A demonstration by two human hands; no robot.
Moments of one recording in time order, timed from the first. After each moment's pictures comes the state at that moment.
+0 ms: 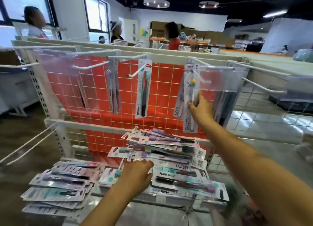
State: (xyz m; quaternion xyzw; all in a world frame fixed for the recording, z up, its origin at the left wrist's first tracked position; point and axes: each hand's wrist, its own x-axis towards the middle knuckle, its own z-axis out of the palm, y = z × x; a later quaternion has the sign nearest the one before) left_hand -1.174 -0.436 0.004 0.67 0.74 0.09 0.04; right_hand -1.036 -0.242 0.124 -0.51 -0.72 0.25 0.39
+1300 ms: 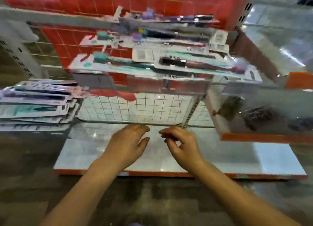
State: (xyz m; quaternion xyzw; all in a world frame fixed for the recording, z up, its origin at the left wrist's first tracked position) left_hand -1.154 -0.524 -0.189 0.68 0.72 0.12 0.13; right_hand -0.989 -0.467 -0.220 -0.37 -0.82 0.31 0.32
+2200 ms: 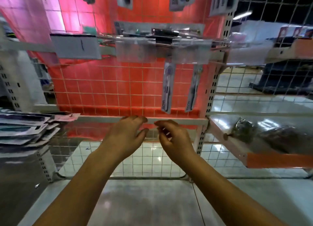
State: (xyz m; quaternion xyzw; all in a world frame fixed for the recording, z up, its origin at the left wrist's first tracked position) left_hand -1.167 -0.456 -0.281 0.68 0.69 0.24 -0.06; right_hand -1.026 -0.387 -0.323 -0.32 -0.82 0.16 0.44
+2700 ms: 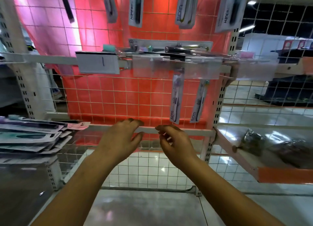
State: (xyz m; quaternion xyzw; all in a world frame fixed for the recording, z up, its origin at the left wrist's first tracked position) left_hand -1.199 -0.469 -0.269 0.66 0.69 0.26 -0.11; right_hand -1.046 -0.394 -0.300 -0.32 -0.84 0.17 0.41
